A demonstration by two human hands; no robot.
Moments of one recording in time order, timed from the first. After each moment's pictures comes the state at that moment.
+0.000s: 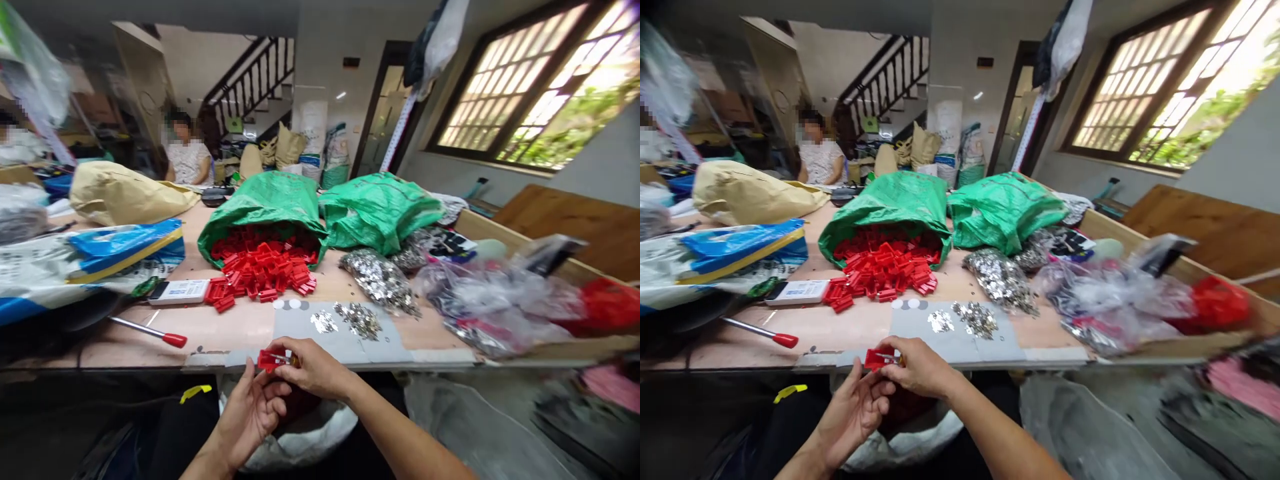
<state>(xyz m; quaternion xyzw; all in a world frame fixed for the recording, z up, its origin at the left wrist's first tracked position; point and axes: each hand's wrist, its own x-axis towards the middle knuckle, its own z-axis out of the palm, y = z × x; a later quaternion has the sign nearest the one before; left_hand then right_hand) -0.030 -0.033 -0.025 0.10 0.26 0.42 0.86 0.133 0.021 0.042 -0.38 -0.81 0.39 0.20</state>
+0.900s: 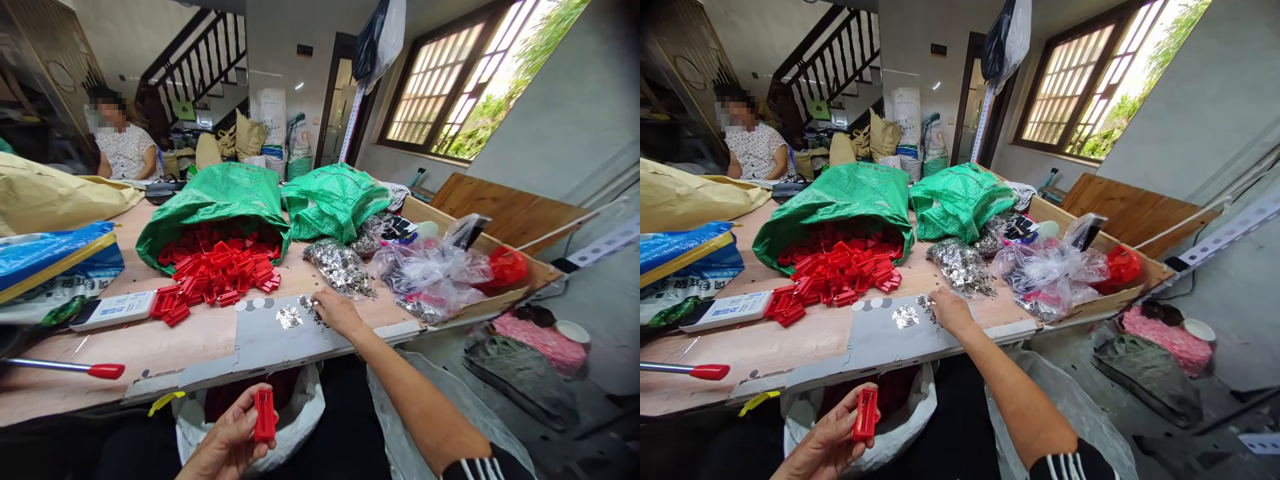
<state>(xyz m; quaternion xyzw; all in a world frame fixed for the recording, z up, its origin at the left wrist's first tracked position) -0.014 -0.048 -0.035 0.17 0.34 0.31 0.87 0.261 0.079 0.026 -0.66 -0.75 0.06 0.07</state>
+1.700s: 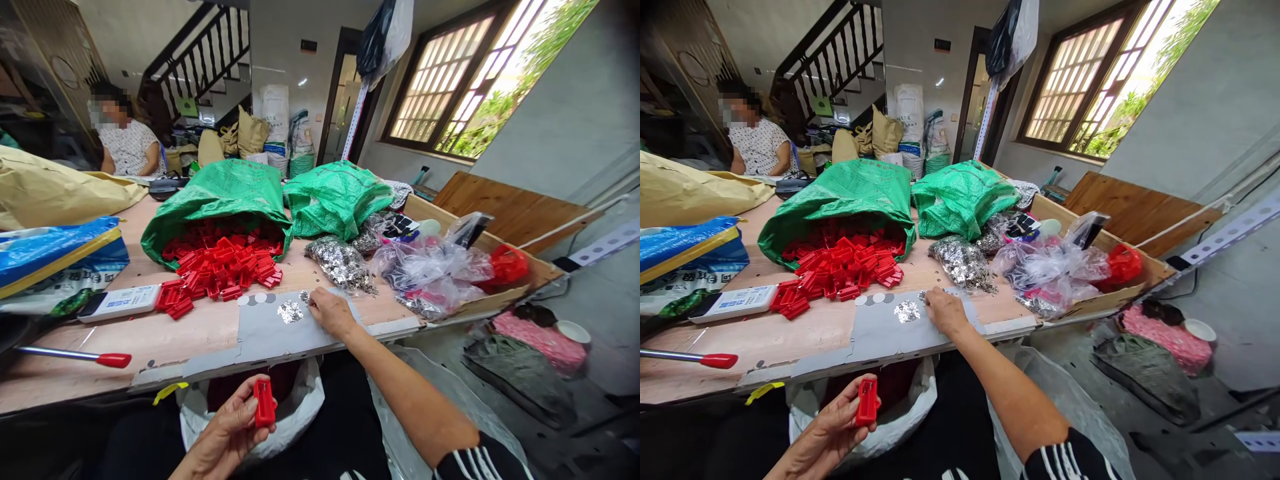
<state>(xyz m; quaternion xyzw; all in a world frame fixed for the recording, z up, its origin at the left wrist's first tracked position) -0.014 -0.052 -0.029 0.16 0.37 0.34 0.85 0.244 0.072 0.023 -0.65 -0.75 0.04 0.05</state>
